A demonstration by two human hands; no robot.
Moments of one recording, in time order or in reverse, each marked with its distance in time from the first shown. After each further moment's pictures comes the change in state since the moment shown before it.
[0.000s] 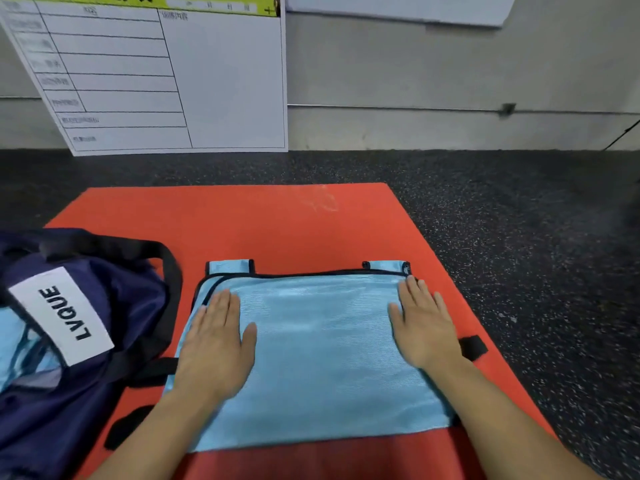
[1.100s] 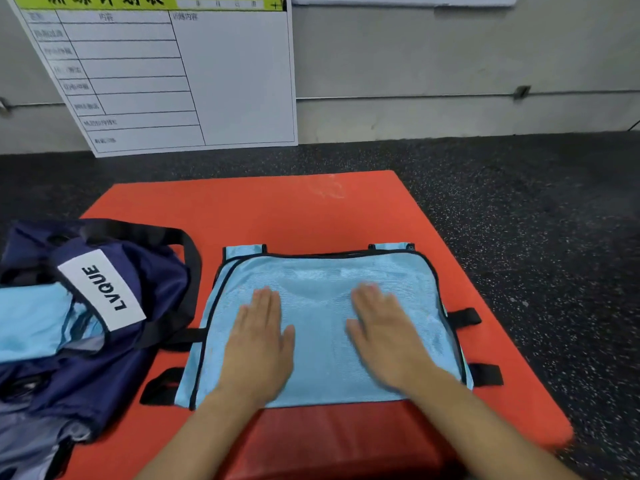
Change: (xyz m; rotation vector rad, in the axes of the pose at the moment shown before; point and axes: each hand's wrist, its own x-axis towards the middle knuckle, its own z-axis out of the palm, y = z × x) left_hand -0.051 0.040 -0.006 -0.028 -0.026 0.111; right_hand -0.072 -0.064 0.006 0.160 0.036 -0.371
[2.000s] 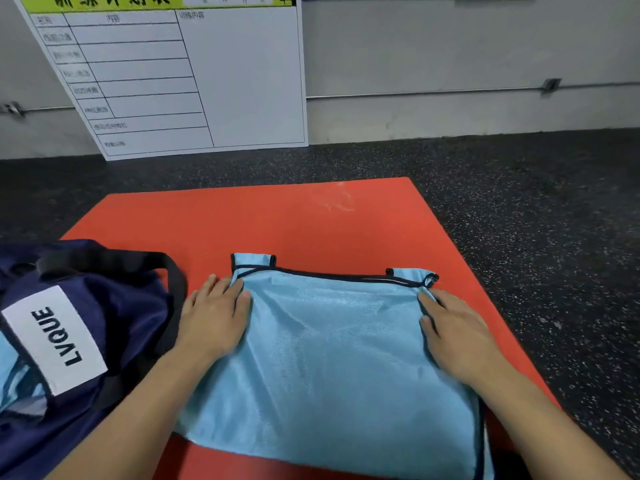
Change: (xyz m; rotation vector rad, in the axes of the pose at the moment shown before) left_hand 0.110 -0.067 -0.028 0.003 -0.108 -0.256; right_hand 0.057 0.106 -0.027 -0.040 -0.003 0.184
